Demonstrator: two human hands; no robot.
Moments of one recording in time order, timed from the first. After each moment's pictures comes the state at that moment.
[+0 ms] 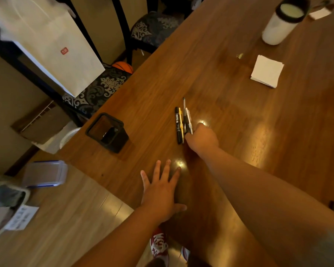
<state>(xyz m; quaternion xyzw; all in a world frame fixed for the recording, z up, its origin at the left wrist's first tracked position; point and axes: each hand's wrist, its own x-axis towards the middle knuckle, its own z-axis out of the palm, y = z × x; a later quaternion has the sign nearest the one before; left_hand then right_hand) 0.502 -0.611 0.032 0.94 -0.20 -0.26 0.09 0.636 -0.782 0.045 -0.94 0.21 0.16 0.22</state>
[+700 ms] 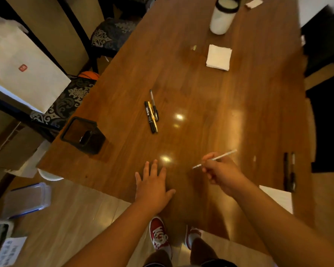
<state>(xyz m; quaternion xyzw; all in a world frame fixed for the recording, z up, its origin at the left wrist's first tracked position) 0.469 -0.624 0.038 0.93 -0.23 -0.26 0.10 0.433 -0.844 0.096 -0.63 0.37 0.12 0.67</state>
